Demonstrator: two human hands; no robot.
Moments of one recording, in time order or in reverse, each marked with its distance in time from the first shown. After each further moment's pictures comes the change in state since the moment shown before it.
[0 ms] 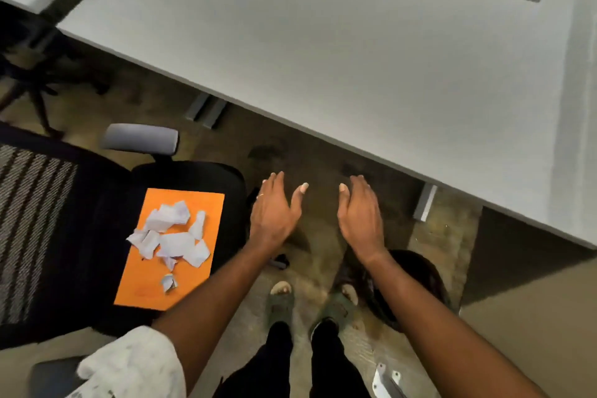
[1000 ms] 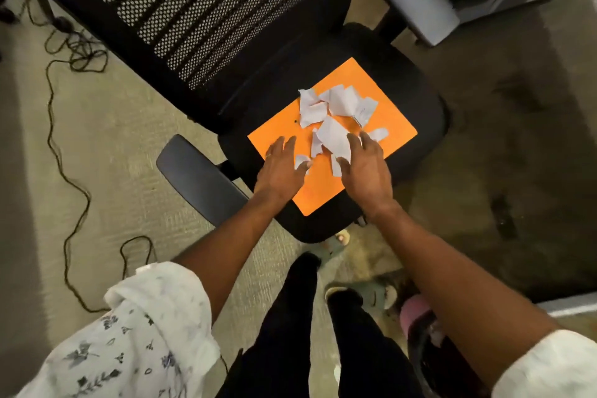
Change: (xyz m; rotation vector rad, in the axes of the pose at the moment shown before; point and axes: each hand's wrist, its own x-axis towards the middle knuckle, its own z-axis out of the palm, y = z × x) left_hand -0.113 -0.358 -0.042 -0.148 0.178 -0.720; right_hand -0.100 -0.178 0.313 -0.495 -0.661 -0.821
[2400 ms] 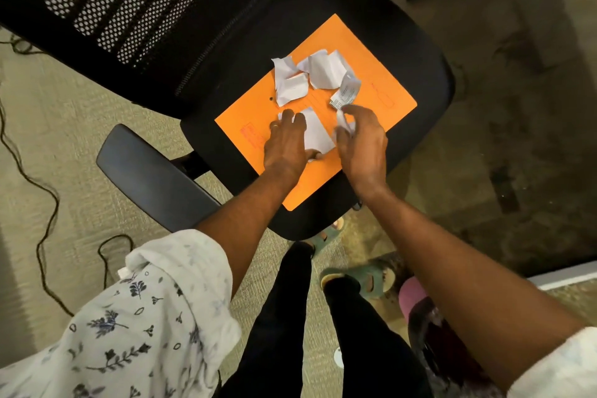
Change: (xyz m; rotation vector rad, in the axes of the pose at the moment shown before) left_hand 0.059 0.033 0.053 0.201 0.013 0.064; right_hand 0.033 0.023 0.034 0.487 0.265 0.103
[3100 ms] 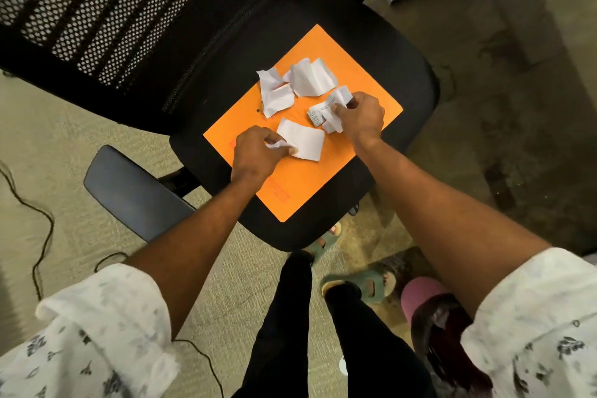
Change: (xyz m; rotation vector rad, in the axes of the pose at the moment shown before) left_hand 0.006 -0.034 -0.011 -0.484 0.074 -0.107; right_hand 0.082 0.015 0.006 0.169 -0.038 0.439
